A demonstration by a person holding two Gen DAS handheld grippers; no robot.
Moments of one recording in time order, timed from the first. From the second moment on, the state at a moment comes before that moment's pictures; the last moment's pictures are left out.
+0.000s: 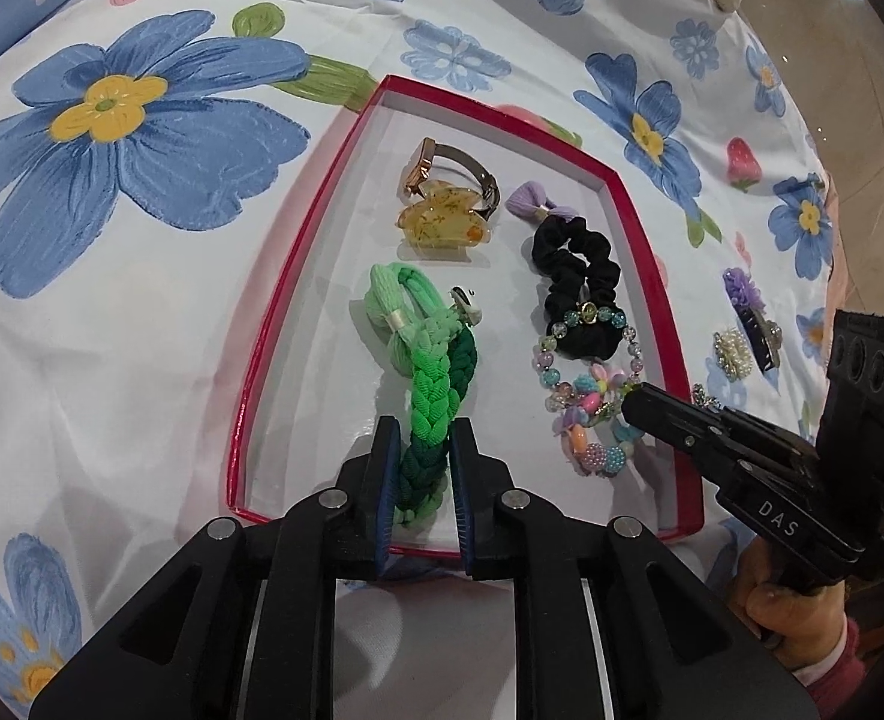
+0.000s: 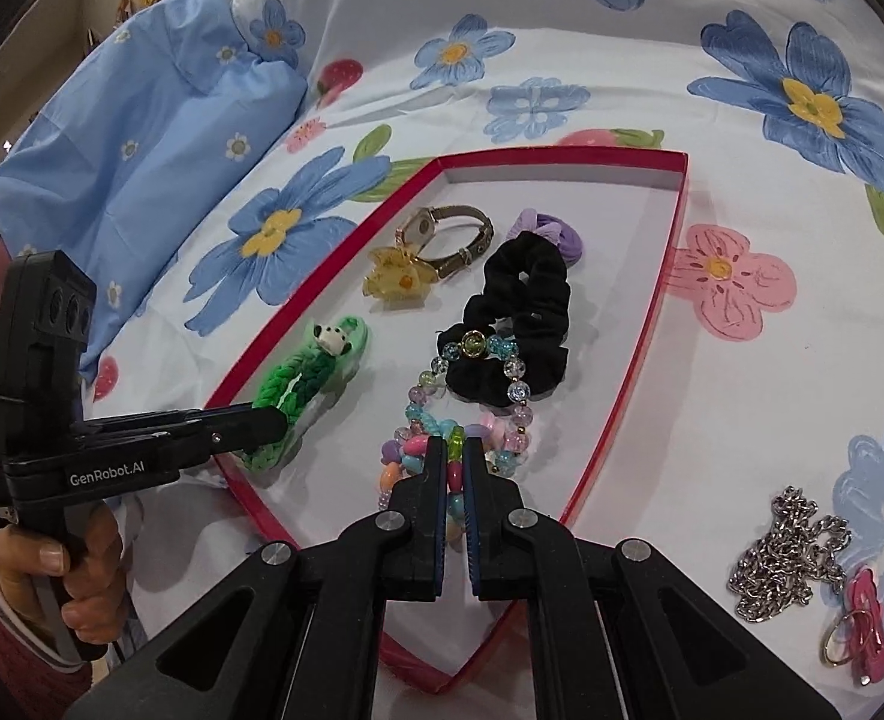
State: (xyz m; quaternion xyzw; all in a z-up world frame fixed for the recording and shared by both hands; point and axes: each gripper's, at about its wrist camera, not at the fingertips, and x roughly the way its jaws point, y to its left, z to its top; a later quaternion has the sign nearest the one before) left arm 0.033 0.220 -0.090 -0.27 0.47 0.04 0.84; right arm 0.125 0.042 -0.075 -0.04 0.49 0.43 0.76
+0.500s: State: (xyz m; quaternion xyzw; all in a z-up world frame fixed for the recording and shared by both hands) left arm 0.034 0.215 -0.082 -0.25 0.47 0.05 0.84; right arm 0.124 0.040 -0.072 -0.05 0.49 0.42 0.76
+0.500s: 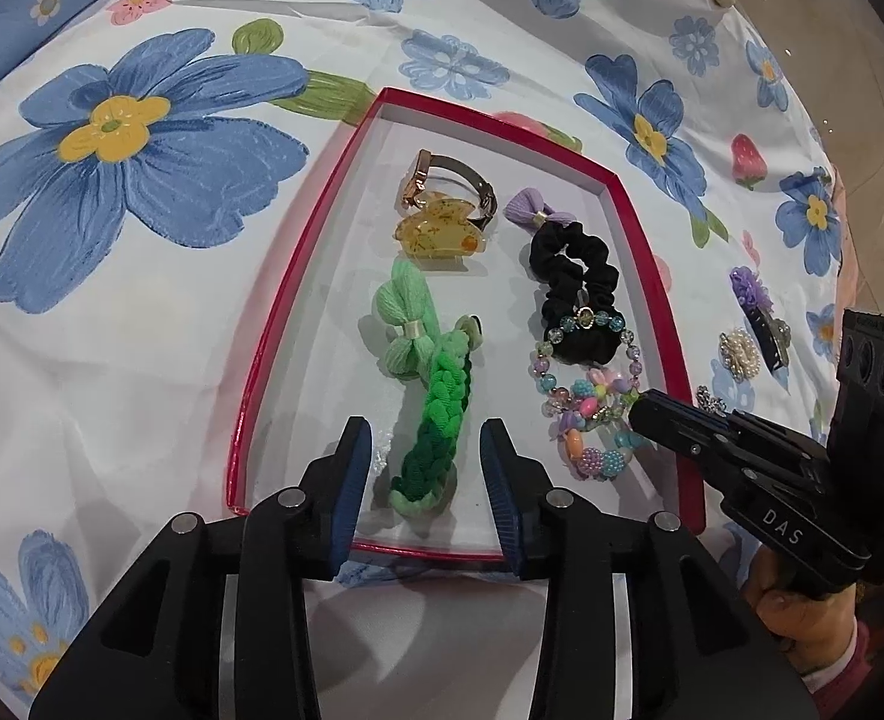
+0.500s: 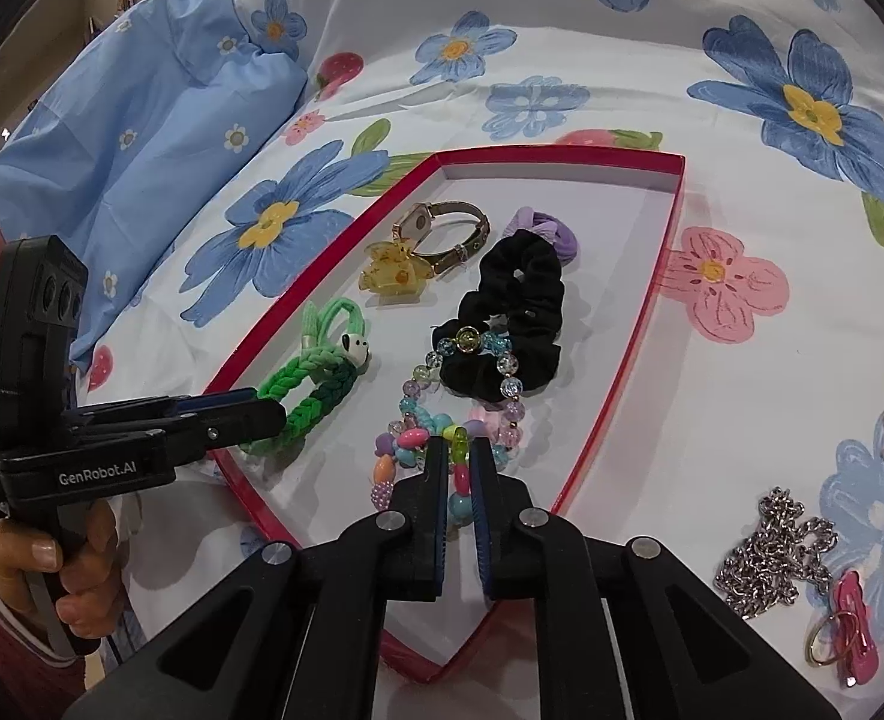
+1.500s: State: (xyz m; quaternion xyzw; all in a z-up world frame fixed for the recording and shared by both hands) left arm 0.031 0.135 -0.030 -0.22 0.45 -0.01 0.87; right arm 0.109 -0.114 -0.039 0.05 0.47 0.34 0.81
